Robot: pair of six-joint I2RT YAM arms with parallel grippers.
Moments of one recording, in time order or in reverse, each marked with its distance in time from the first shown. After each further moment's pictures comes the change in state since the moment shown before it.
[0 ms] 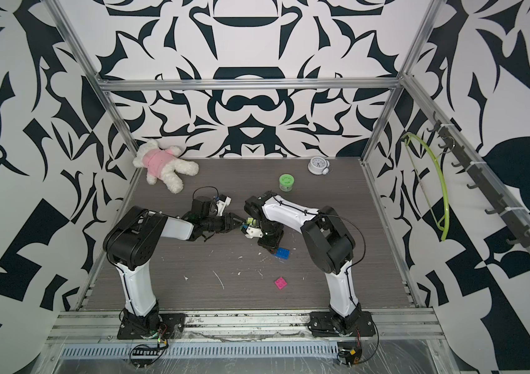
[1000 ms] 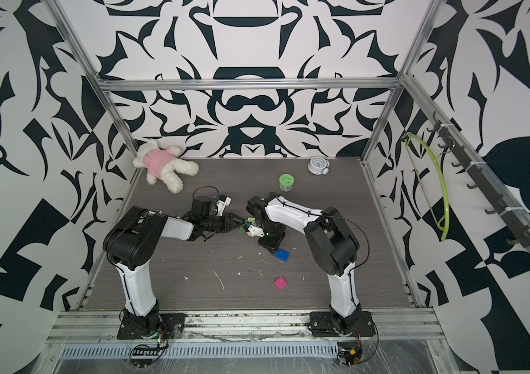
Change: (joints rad) left arm 0.005 0.000 0.001 -0.002 0.001 0.000; right arm 0.003 -0.018 -0.034 0.032 0.006 0.064
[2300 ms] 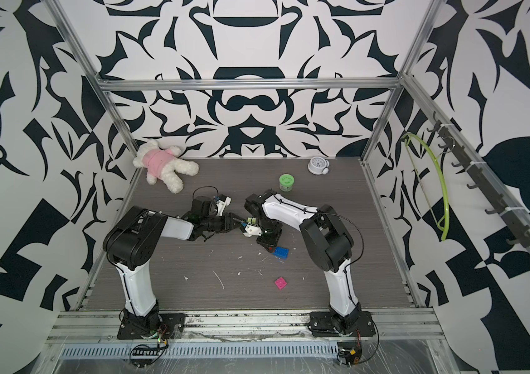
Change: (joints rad) left arm 0.003 0.000 0.001 -0.003 0.002 0.003; right arm 0.006 0.042 0.077 -0.010 -0.032 -0.140
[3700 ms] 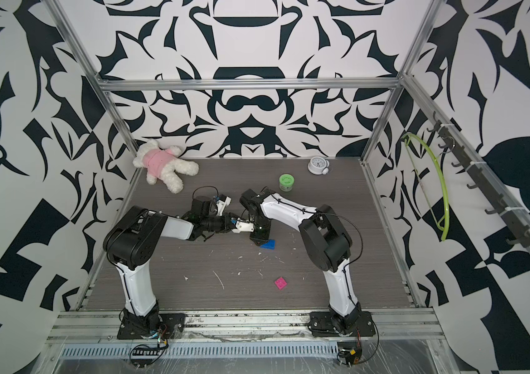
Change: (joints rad) left arm 0.002 0.002 0.003 -0.002 0.006 0.001; right arm 0.012 -0.002 0.022 0.182 -0.080 -0.177
